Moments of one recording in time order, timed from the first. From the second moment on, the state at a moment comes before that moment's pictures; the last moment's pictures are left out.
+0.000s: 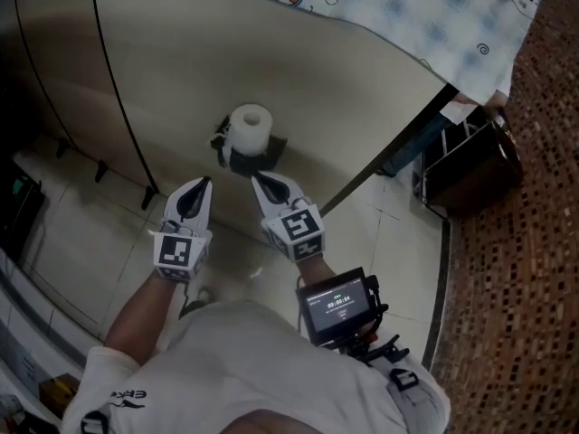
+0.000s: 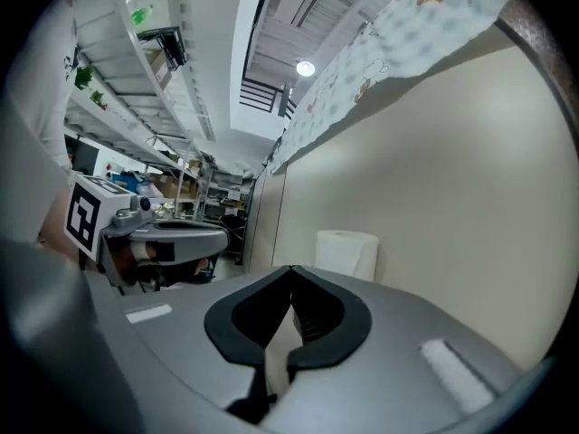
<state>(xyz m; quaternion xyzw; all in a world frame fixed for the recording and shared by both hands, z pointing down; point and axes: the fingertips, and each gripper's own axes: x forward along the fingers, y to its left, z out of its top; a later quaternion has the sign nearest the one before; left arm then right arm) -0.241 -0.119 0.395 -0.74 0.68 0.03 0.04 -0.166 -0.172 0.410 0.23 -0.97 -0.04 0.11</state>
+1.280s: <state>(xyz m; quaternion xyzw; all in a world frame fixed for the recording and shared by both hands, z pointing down) -0.295 -0.183 0.406 -0.72 0.69 0.05 0.03 -0.223 -0.246 0.407 0.05 -0.82 -0.40 0.40</state>
